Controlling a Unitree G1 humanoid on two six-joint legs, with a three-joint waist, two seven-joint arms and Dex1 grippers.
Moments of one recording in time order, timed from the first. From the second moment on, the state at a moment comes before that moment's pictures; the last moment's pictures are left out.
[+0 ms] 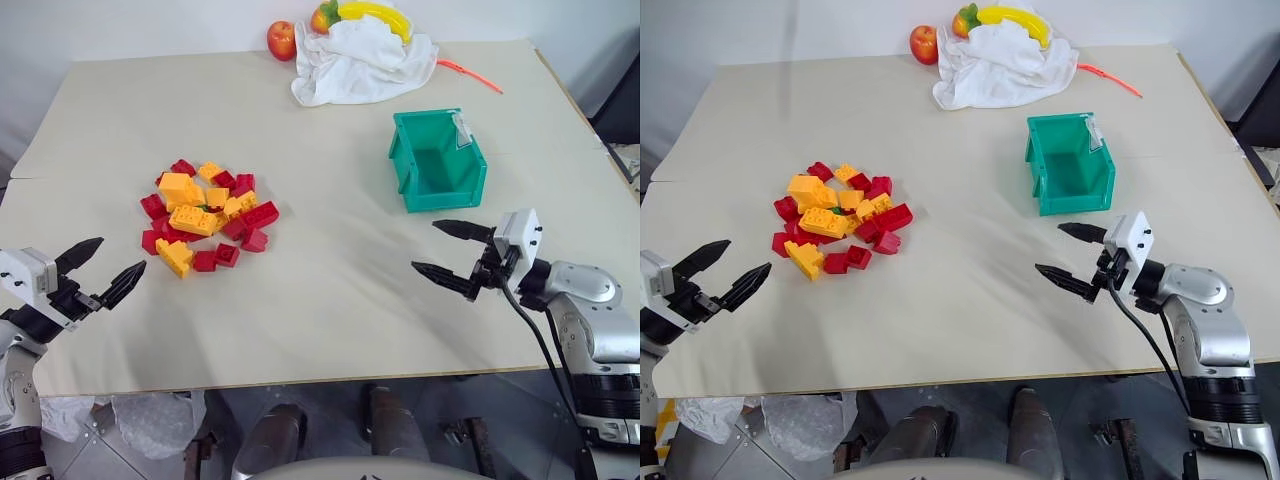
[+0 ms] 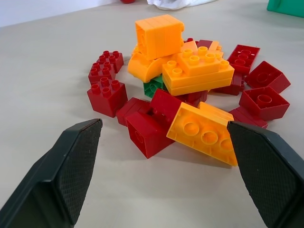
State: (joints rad) left arm 0.01 0.68 0.57 0.18 -0.47 0.01 -0.88; right arm -0.25 -0.65 -0.15 -0.03 0.44 0.18 1.08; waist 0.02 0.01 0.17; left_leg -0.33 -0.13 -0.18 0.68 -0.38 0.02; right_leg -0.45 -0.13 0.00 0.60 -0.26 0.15
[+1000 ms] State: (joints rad) left arm -0.28 0.83 0.52 0.49 -0.41 -0.02 -0.85; right arm -0.42 -0.65 -0.03 -0.13 0.53 0.31 1.18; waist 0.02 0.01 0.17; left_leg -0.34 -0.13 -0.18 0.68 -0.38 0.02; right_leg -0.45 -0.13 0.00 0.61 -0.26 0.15
